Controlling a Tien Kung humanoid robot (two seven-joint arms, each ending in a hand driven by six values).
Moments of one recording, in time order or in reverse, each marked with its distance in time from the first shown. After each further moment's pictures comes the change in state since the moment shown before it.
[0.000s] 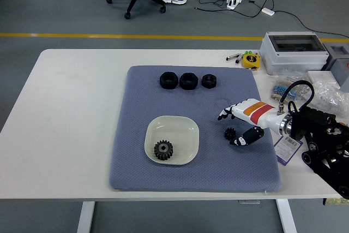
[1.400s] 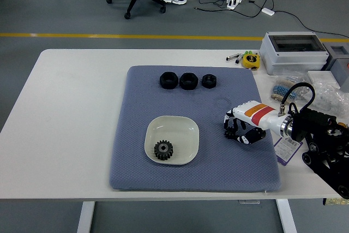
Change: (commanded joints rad) left arm 0.005 -0.001 -0.007 -0.001 0.012 -0.003 0.003; right arm -0.003 0.005 0.009 -0.020 0.012 -0.008 0.018
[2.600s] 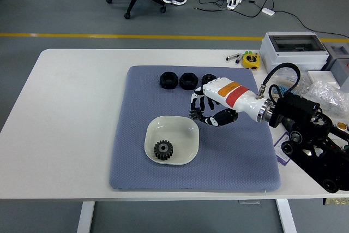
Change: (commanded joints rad) left arm -0.005 0.001 -0.001 -0.001 0.006 -0.004 0.002; right arm 0.045 0.082 0.031 0.194 0.094 -0.010 -0.017
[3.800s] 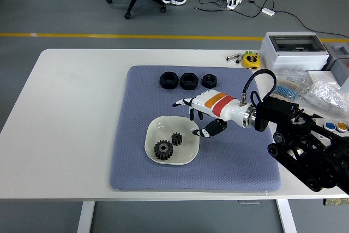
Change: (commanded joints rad) left arm -0.002 0.001 -0.002 0.000 0.000 0.001 0.001; right arm 0.010 0.045 -0.002 -0.102 -0.064 0.029 -0.021
